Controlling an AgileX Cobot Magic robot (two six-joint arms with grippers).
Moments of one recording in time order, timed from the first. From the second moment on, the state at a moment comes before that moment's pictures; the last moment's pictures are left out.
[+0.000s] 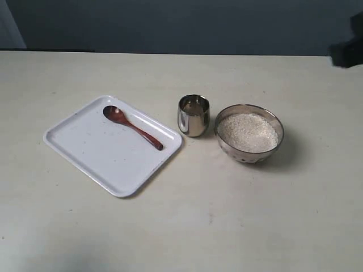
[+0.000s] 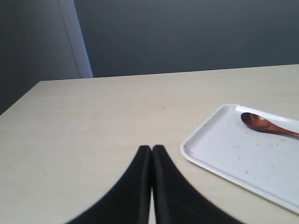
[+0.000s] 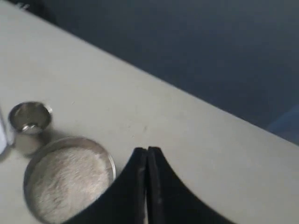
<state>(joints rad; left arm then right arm) -0.02 0.00 0.00 -0.20 0.25 0.28 0.64 0.92 -0.89 -0.58 0.63 0.34</state>
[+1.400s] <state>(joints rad) -0.02 0.00 0.00 -0.20 0.25 0.28 -0.02 0.01 0.00 -0.16 0.28 0.33</state>
